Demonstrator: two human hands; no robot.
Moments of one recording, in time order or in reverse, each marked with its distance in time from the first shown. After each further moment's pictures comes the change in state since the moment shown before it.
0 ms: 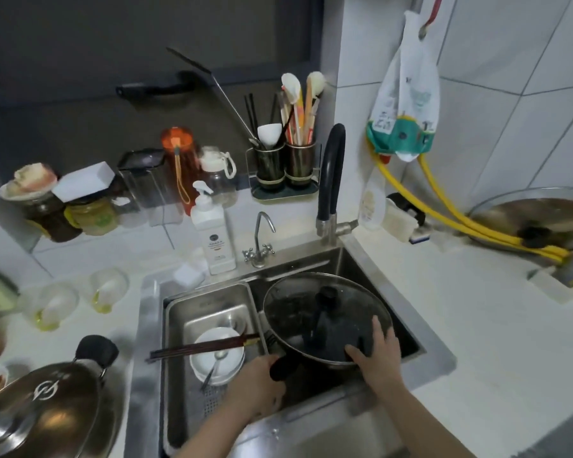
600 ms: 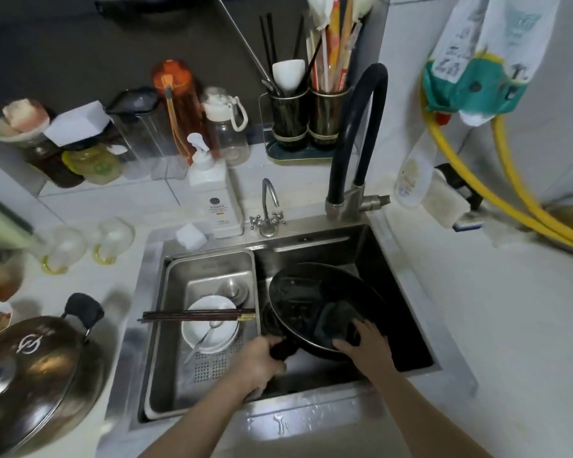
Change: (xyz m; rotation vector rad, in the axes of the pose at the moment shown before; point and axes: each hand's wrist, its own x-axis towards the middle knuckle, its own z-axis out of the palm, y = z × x) left_hand 0.055 0.025 0.024 -0.203 -0.033 -0.205; right_hand 0.086 0.019 0.021 -0.354 -0.435 -0.098
